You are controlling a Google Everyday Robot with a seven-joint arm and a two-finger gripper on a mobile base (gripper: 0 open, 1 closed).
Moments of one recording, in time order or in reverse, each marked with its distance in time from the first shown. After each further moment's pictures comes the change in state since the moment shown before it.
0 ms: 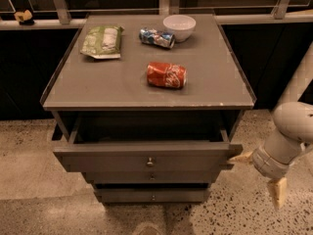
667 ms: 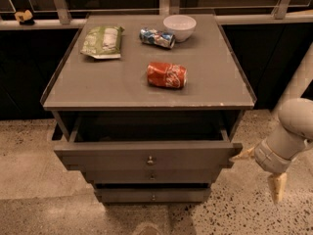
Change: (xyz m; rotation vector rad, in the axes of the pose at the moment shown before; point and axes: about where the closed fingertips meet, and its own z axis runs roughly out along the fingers) arm 0.016 -0.012 -0.005 0.050 -0.005 0.023
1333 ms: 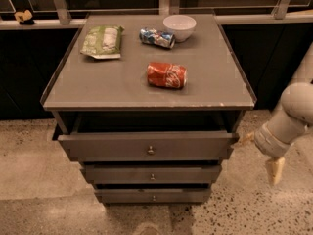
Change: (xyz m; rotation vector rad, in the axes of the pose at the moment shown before) arm 0.023 -0.039 -0.025 0.078 0.013 0.019
